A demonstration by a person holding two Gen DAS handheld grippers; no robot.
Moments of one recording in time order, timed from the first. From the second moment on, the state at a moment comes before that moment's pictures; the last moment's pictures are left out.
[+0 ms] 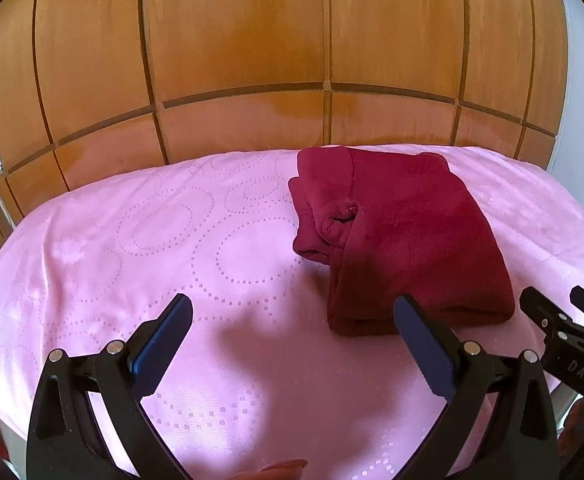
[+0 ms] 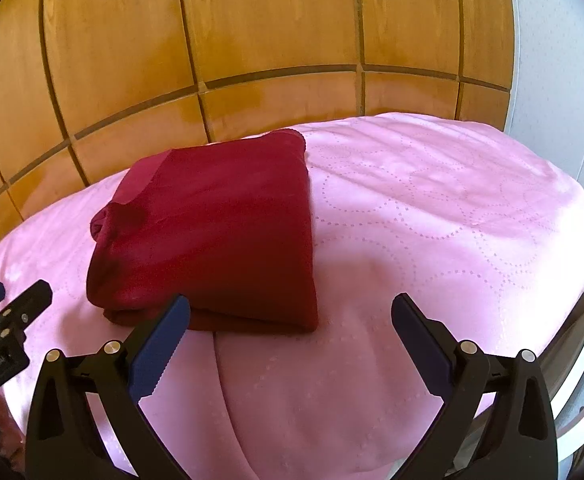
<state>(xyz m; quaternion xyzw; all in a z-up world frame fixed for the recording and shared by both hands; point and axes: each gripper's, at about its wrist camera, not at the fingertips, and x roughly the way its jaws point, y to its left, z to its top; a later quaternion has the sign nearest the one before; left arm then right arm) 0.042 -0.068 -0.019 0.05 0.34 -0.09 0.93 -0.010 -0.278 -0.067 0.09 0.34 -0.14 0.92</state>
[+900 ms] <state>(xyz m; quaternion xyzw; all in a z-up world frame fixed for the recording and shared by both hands) 0.042 -0.073 -0.022 0.05 0.35 -0.09 0.93 -0.011 -0.276 -0.070 0.09 0.34 -0.14 0.92</state>
